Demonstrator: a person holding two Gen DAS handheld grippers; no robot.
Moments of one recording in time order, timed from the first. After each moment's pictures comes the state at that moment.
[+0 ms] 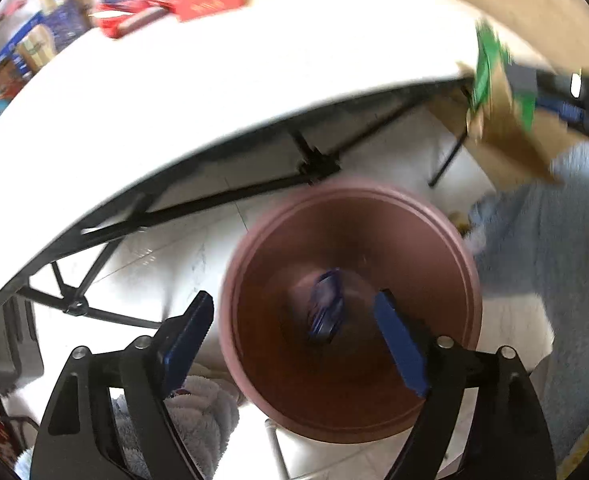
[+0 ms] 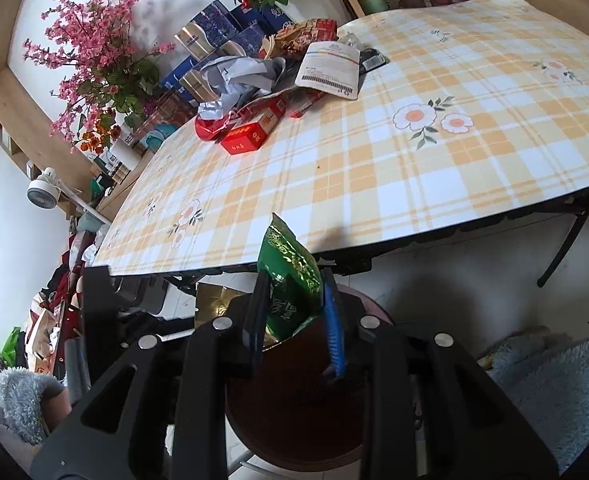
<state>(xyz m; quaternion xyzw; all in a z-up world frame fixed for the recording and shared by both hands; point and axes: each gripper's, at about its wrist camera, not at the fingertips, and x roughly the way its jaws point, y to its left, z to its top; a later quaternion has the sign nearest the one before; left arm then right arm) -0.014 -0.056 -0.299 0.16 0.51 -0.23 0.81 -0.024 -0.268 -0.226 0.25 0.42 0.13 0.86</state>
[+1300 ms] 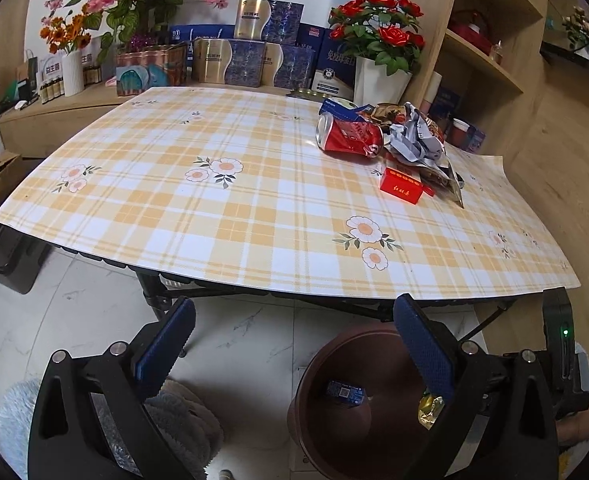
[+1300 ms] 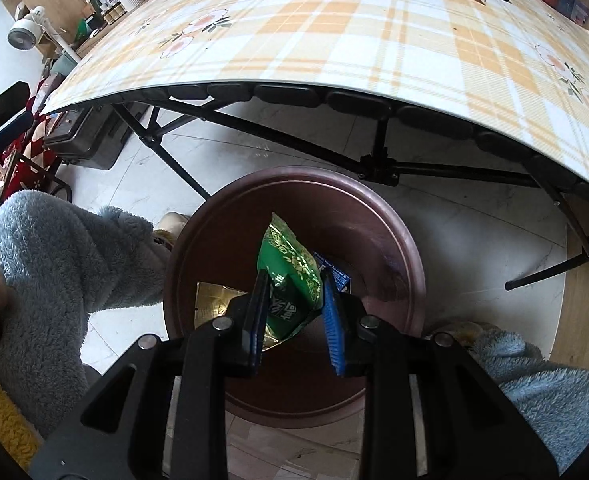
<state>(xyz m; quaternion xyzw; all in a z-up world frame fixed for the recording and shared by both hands) -0.033 0.073 -0.206 -0.06 0.37 -0.09 0.92 -0.012 -0.170 -0.284 0.03 0.58 0.17 0.80</state>
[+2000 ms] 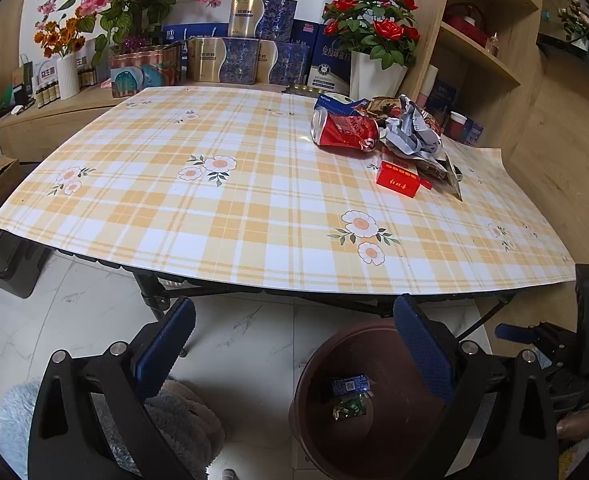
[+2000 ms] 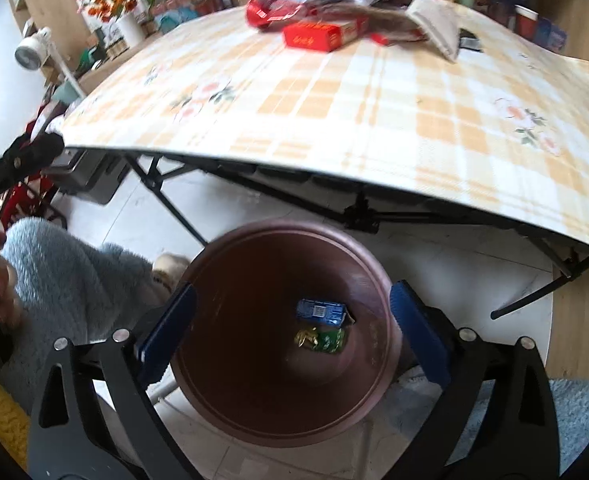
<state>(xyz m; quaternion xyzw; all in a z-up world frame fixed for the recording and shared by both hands) -0.032 0.066 -0.207 -0.06 0.37 -0.09 0.92 -0.015 -0.184 -0.246 0.04 0.50 0.14 0.85</state>
